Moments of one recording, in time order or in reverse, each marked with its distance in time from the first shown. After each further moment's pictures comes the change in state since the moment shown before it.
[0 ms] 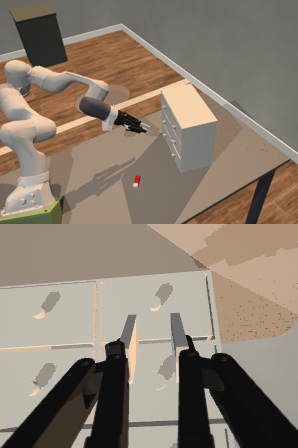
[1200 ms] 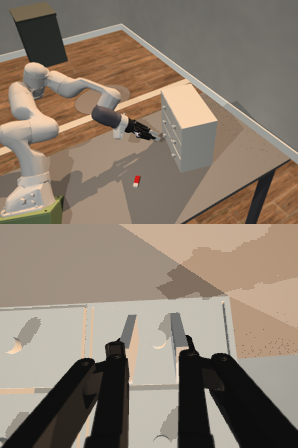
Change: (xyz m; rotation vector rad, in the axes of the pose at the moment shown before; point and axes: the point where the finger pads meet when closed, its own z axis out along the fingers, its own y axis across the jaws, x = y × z) arm 0.017 -0.004 0.079 0.006 -0.012 -0.022
